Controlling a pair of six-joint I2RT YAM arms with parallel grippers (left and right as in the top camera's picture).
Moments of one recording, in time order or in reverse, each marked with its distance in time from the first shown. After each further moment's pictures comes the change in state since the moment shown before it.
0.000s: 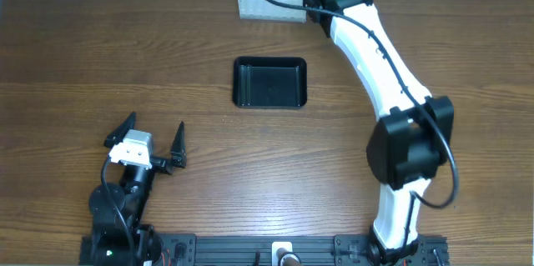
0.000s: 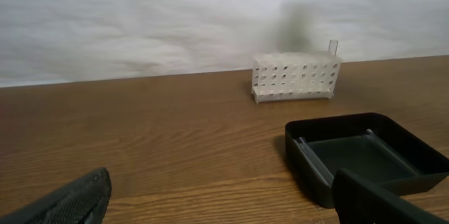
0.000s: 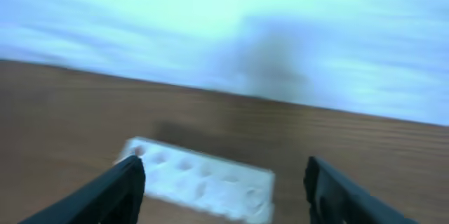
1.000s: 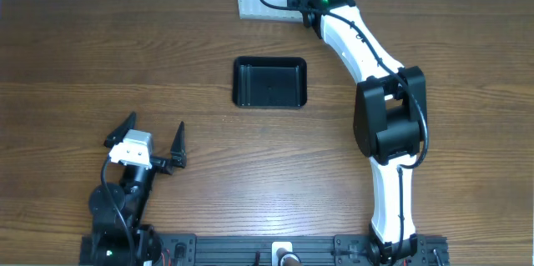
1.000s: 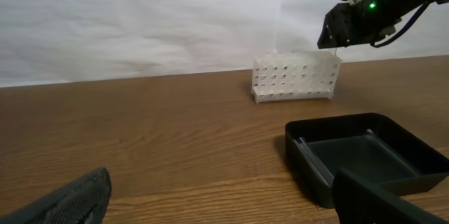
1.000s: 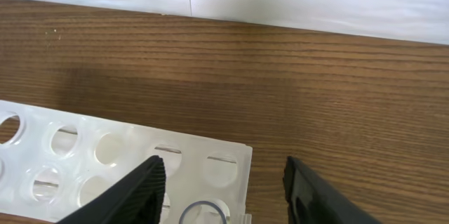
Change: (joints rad) left arm 0.000 0.000 0.000 0.000 0.000 0.000; right arm -0.022 0.180 -0.008 0.008 0.021 0.031
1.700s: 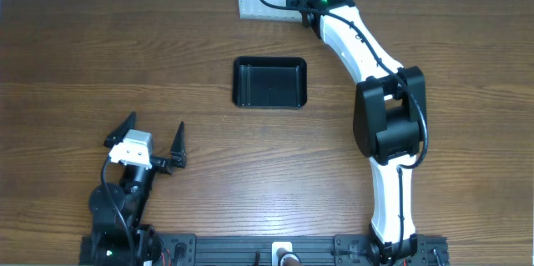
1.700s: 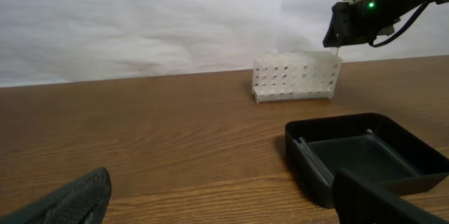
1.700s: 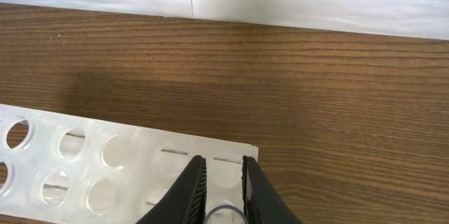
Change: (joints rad) left arm 0.000 0.000 0.000 0.000 0.000 0.000; right arm 0.002 0.000 0.000 0.009 -0.001 0.019
